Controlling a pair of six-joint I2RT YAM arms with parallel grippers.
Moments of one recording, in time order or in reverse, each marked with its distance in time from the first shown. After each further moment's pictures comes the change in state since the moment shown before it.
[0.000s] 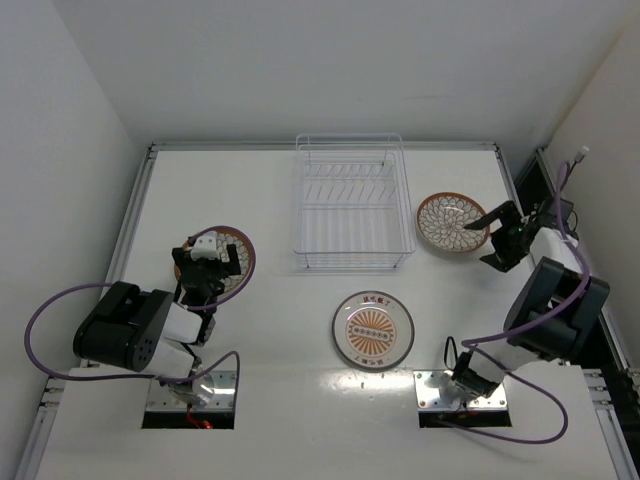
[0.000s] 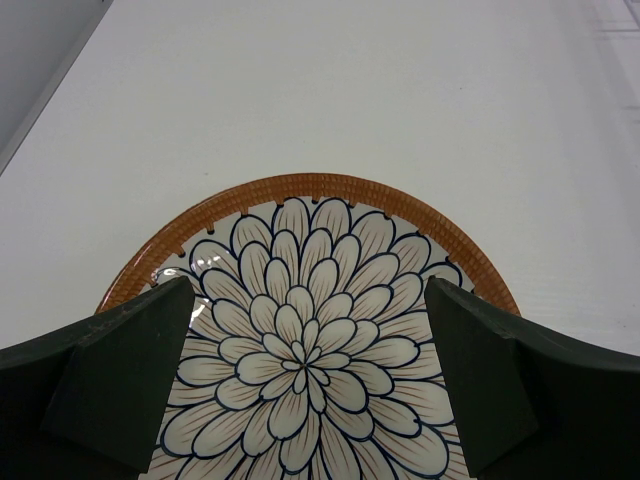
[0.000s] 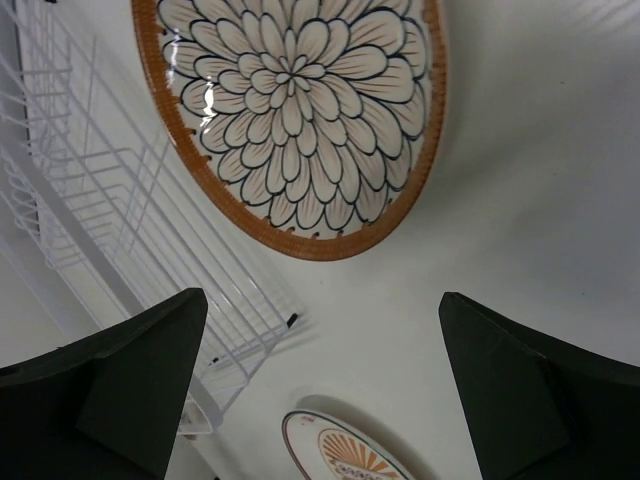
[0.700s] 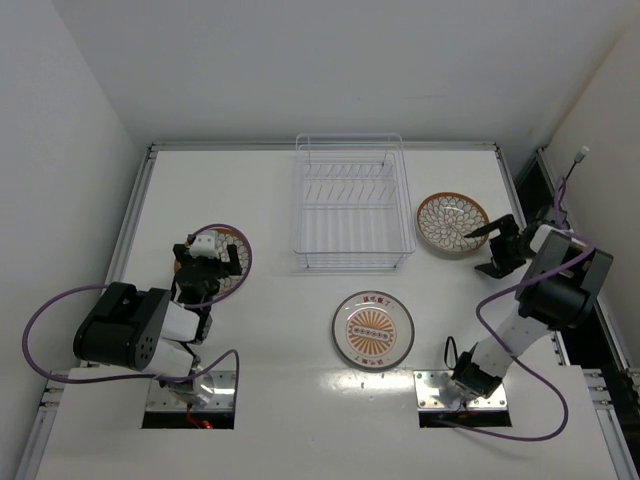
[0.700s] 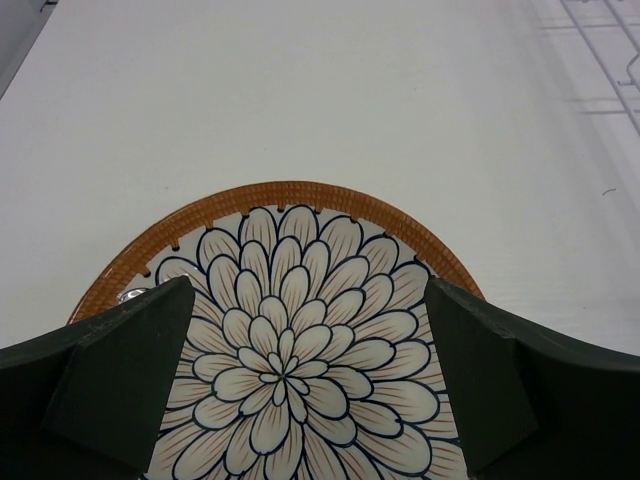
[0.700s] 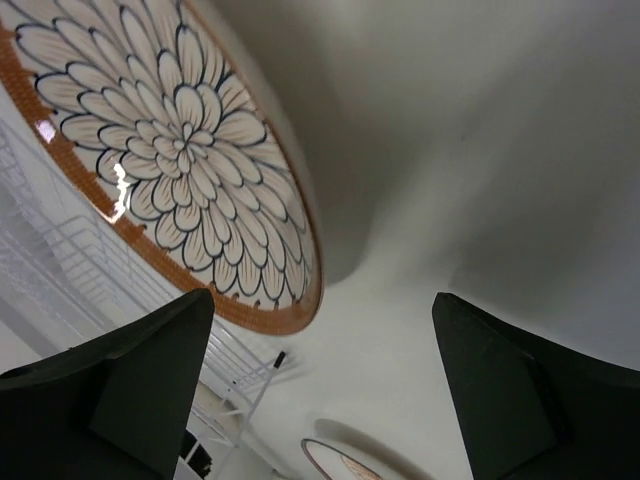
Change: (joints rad) left arm 0.069 0.001 0.005 0.000 0.170 -0.005; right arm -0.053 0.215 0.008 0.063 -0.009 0.082
